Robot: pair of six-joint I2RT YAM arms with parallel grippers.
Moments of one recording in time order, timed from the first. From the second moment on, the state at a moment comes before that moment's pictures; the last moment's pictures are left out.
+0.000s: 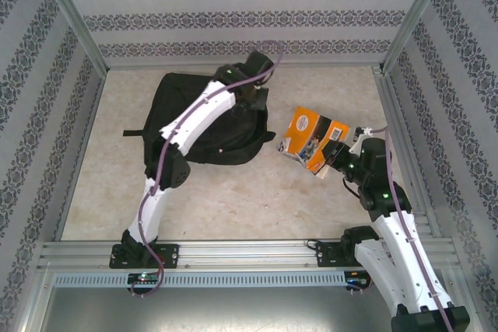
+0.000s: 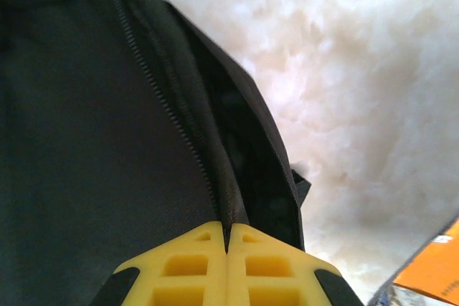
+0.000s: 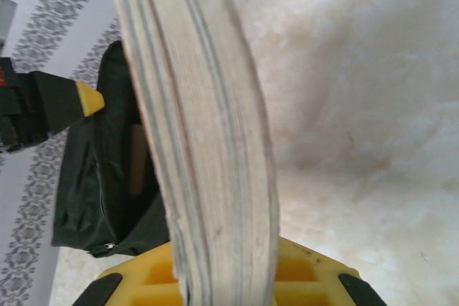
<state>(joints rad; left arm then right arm) -0.61 2.21 2.36 -1.16 -0.15 -0.38 0.13 0.63 0.62 -0.45 -0.28 0.76</state>
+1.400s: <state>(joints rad) -0.52 1.89 2.28 -1.23 -0.13 -0.37 0.45 1.52 1.01 0.07 -0.44 1.07</state>
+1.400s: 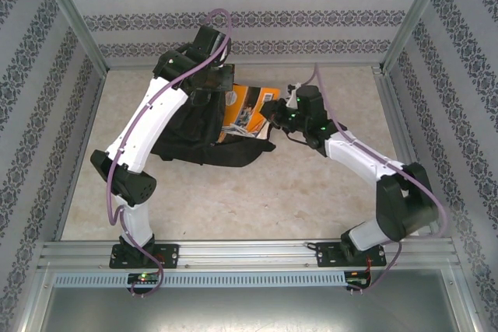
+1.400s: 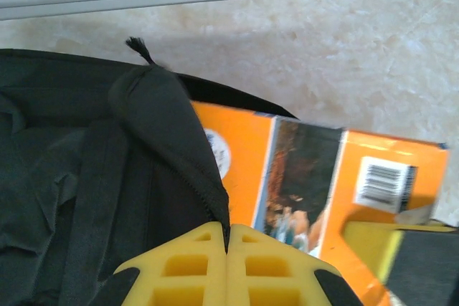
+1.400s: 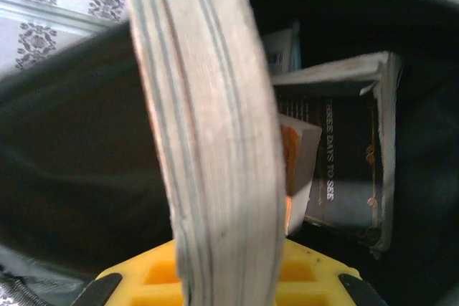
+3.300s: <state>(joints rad) -0.59 2.26 2.26 -1.11 0.15 -0.36 0.58 1.04 0.85 -0.29 -0.07 0.60</state>
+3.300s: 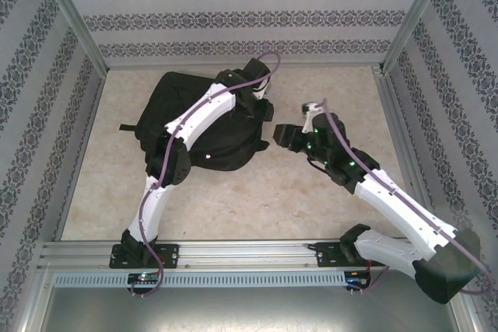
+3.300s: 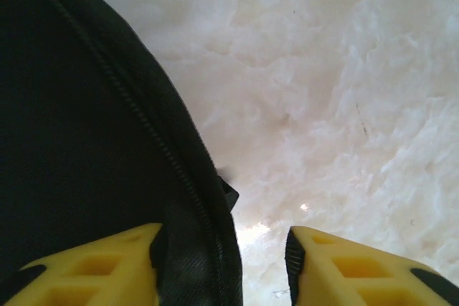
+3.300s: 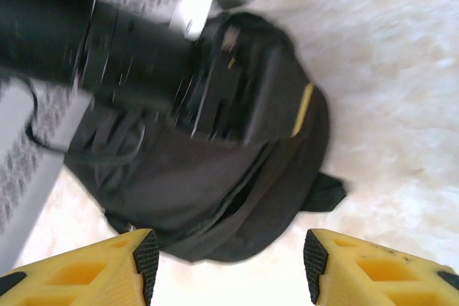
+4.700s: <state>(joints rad) -0.03 1.12 1.09 -0.86 0.08 -0.77 1.13 2.05 1.72 -0.63 0.34 -0.06</state>
